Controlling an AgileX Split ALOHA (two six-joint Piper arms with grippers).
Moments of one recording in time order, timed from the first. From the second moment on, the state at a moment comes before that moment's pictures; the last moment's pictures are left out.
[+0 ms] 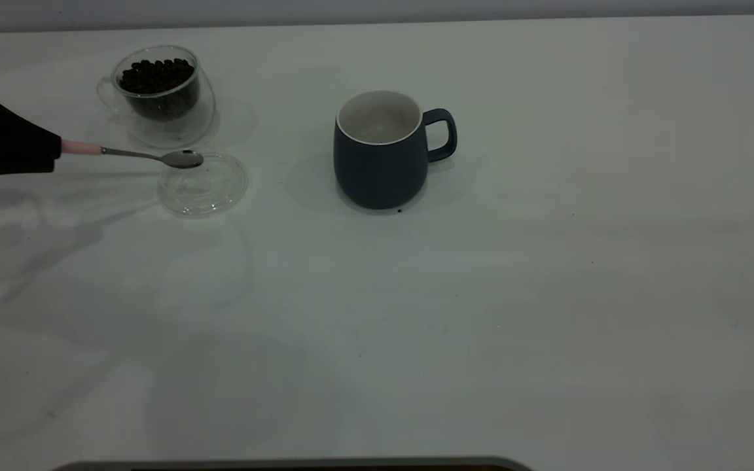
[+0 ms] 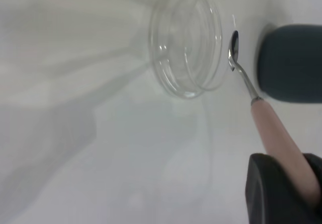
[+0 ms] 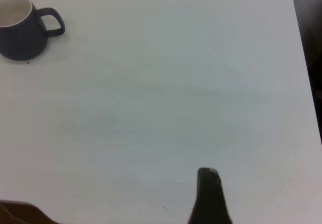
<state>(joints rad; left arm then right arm) 0.41 2.24 -1.01 -1.29 0.83 1.24 -0.01 0.03 -0.47 0.06 1.12 -0.11</state>
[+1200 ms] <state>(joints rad) 0.39 2.38 -1.83 -0.79 1.17 0.82 -0.01 0.03 -0.47 0.06 1.12 -0.11</state>
